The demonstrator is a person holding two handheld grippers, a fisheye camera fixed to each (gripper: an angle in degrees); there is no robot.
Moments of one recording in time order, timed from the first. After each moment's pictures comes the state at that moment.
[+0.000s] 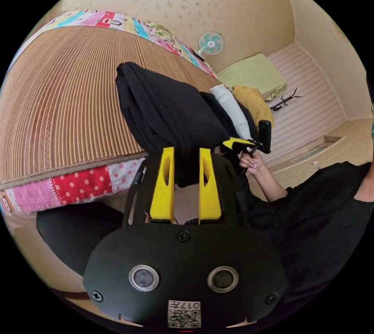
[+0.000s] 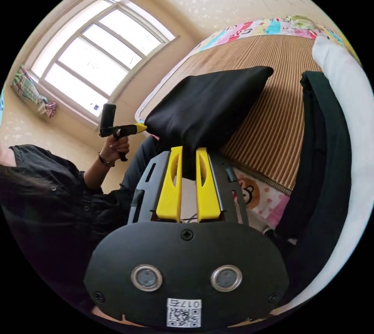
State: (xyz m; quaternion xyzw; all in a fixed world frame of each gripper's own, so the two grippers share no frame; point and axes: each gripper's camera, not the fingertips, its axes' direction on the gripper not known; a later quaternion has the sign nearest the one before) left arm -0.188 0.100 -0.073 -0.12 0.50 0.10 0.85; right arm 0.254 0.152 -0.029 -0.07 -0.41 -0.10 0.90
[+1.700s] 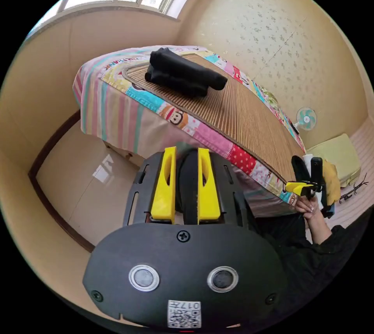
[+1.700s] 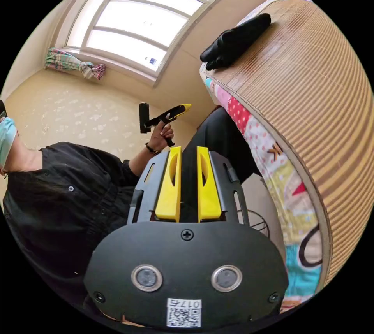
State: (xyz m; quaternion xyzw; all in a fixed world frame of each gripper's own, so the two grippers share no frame) left arm -0.329 0.224 -0.132 0.00 0.14 -0.12 0.98; right arm 0.092 0.111 0.008 -0.21 -0.56 -0.23 0.77
